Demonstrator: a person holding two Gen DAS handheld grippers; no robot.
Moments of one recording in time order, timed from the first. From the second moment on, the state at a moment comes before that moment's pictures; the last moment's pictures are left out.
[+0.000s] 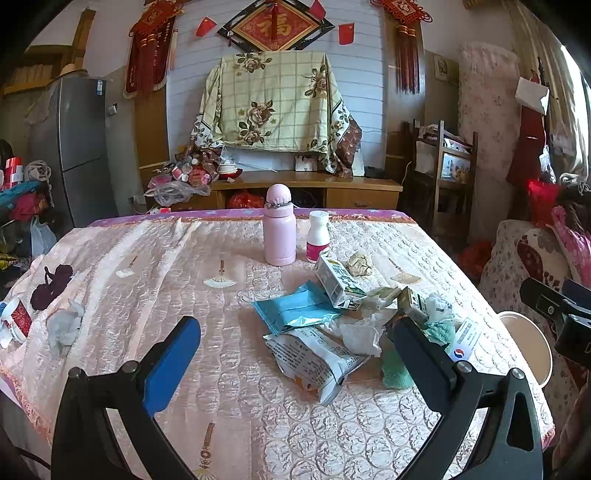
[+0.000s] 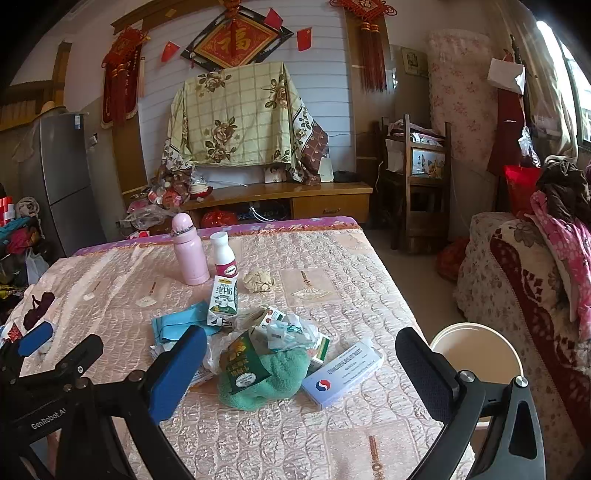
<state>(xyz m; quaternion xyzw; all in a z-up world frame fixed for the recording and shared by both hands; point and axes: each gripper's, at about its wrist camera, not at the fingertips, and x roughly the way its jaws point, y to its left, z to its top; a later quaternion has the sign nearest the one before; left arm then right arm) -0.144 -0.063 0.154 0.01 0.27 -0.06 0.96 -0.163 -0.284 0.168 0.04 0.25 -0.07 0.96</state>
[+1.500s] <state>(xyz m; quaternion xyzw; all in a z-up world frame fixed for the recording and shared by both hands) -0.136 -0.063 0.144 0.00 0.28 -0.05 0.96 -0.164 -0.288 0.165 0.05 0.26 -0.08 0.96</state>
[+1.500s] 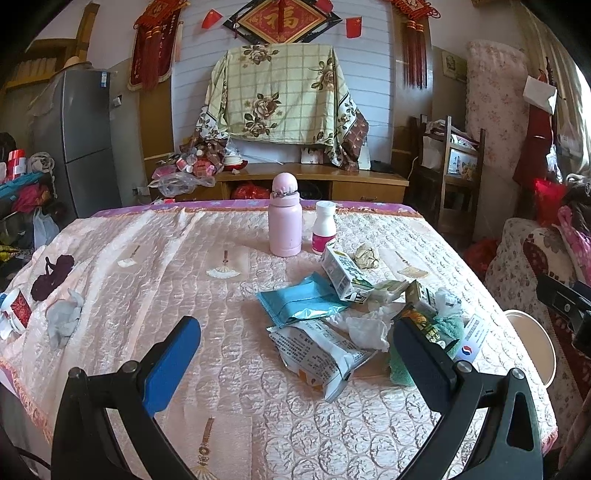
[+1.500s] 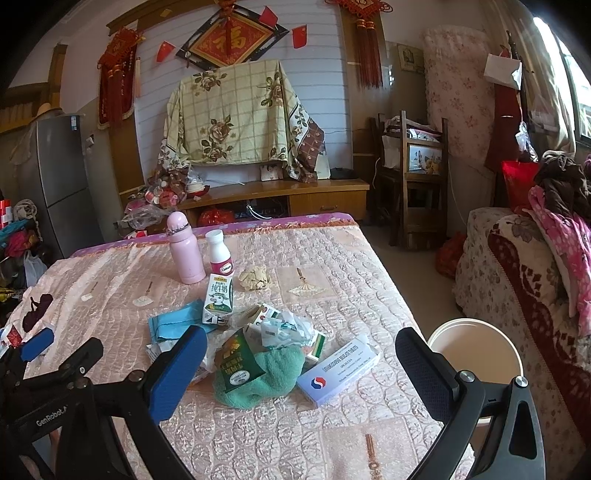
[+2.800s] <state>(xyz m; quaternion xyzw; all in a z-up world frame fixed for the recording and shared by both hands) -0.124 -0.046 0.115 0.01 0.32 -0.07 0.94 -0.161 -0.321 0.139 0.03 0.30 -0.10 0.95</state>
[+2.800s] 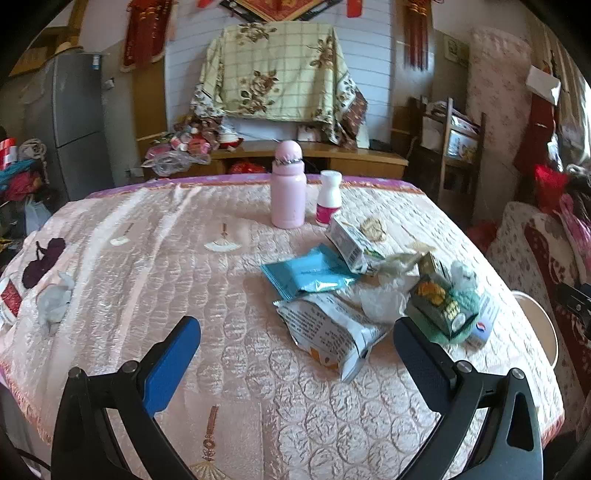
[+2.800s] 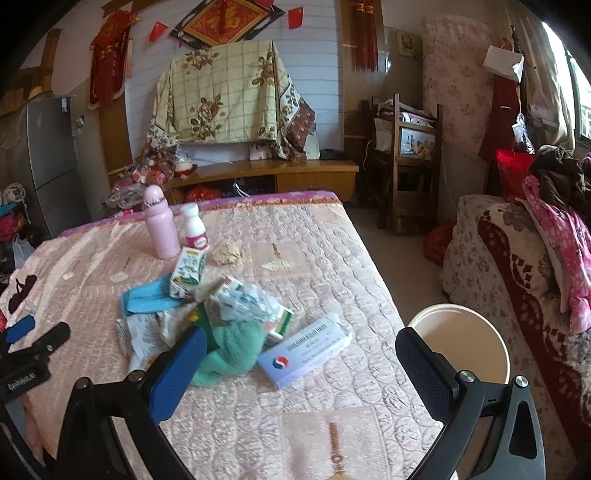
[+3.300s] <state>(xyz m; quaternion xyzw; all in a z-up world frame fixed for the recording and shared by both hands) -0.099 -0.083 0.104 -0.02 0.38 -0.15 0.91 -0.127 -0.358 0.069 0.08 0.38 -0.07 0.92</state>
